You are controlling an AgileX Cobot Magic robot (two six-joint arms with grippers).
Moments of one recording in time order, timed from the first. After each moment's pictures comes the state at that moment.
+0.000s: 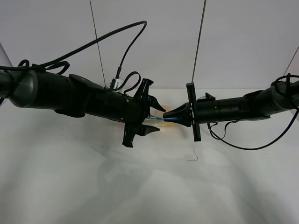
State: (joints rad) left arm -0.60 1.82 -1.06 -1.45 0.18 -0.23; right arm 0.10 2.11 -1.08 1.62 1.20 -0.67
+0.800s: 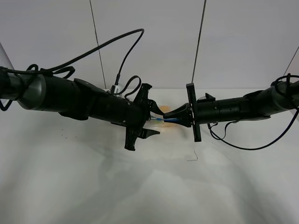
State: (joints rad) left arm -0.60 1.86 -1.07 -1.46 0.19 -0.29; right arm 0.10 2.11 -1.08 1.61 1.20 -0.68
